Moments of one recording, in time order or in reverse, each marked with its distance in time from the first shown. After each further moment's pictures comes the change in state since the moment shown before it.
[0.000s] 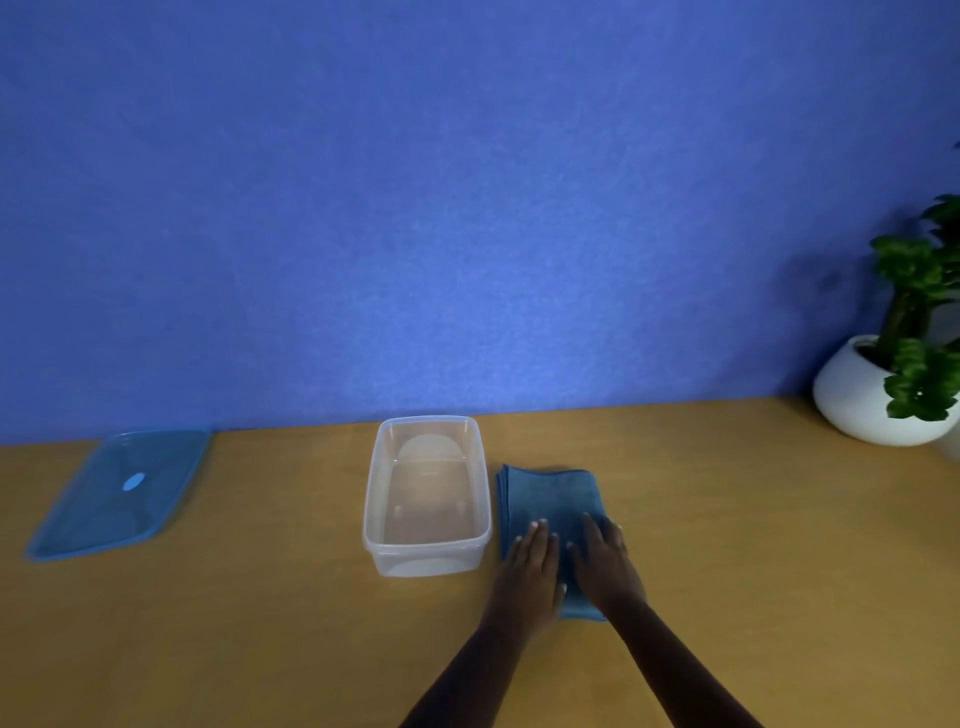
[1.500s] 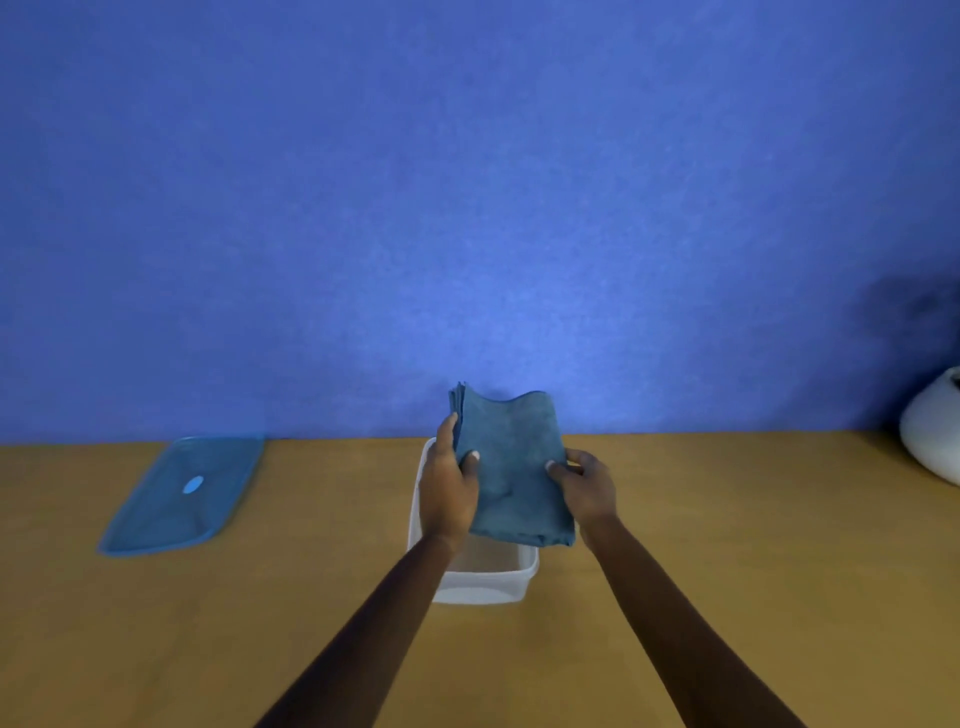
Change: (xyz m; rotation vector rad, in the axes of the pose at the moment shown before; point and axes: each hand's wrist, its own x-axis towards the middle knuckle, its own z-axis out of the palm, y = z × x) left_hand 0.031 -0.108 -0.104 -0.794 0.627 -0.538; right_hand 0.052 -0.126 -0.043 0.792 0.053 0.091
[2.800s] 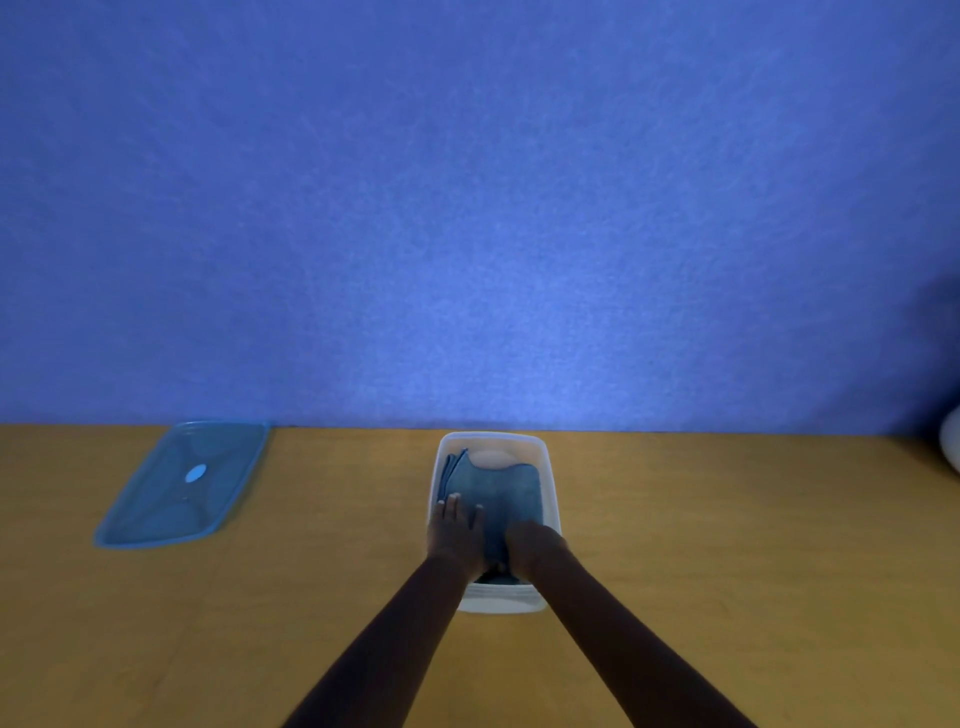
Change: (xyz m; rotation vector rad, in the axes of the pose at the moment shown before) left_hand 0.011 -0.076 0.015 1.264 -0.839 0.116; right_hand -0.014 0.023 0.081 -1.252 -0.557 -0.161
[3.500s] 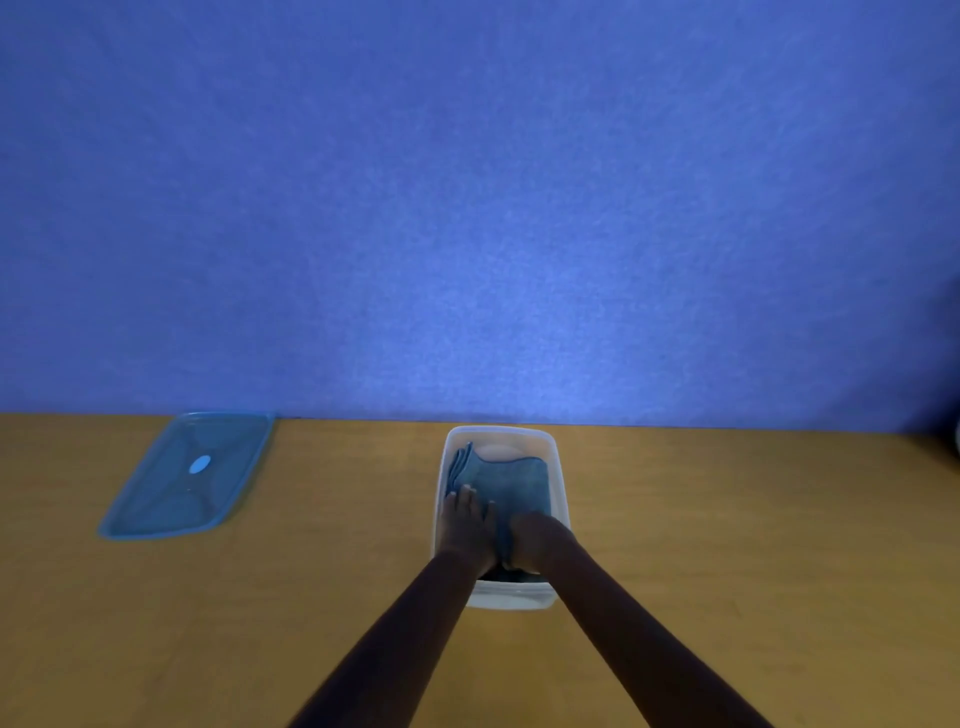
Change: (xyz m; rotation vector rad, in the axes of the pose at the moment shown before) left_hand 0.011 0.002 0.005 -0.005 0.066 0.055; right_hand 0.006 0.000 -0.005 0.100 -0.018 -0.014
